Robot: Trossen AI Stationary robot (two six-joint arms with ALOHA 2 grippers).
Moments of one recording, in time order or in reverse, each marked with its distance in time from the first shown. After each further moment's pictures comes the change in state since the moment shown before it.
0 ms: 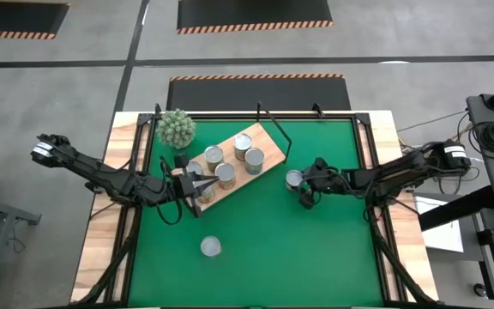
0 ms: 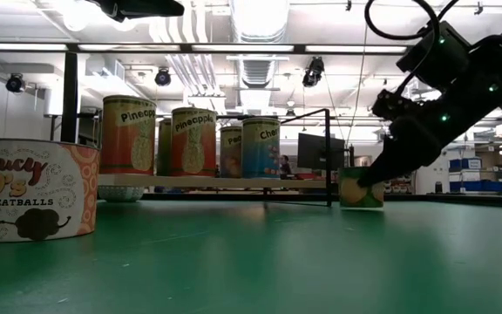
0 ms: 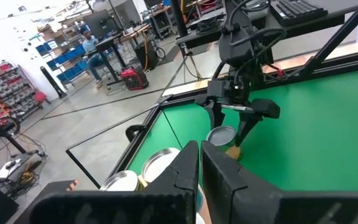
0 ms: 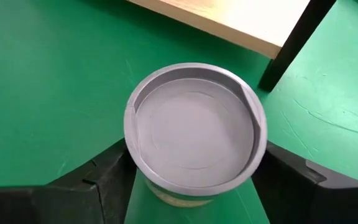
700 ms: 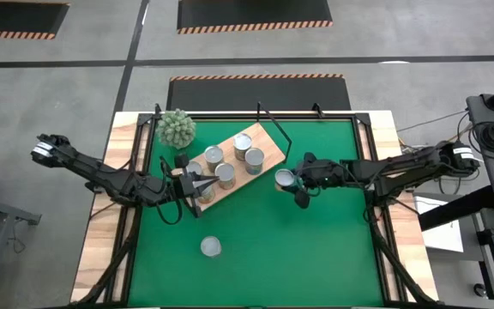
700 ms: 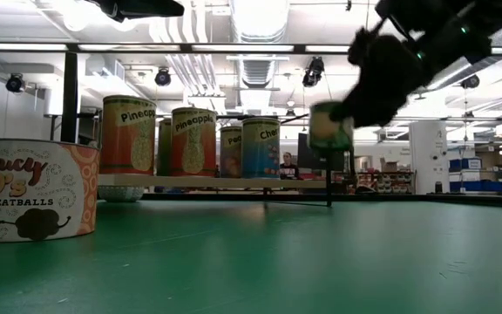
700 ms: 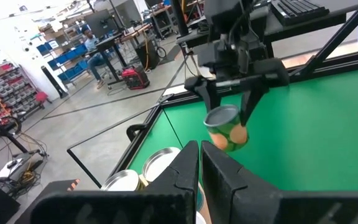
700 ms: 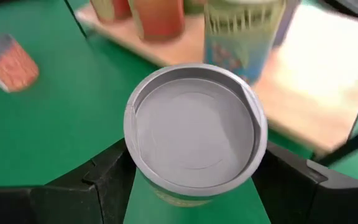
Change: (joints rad) left arm 0.000 0.000 0.000 -0.002 -0.005 0.000; right arm 0.001 -0.098 0.271 -0.266 -0.173 -0.022
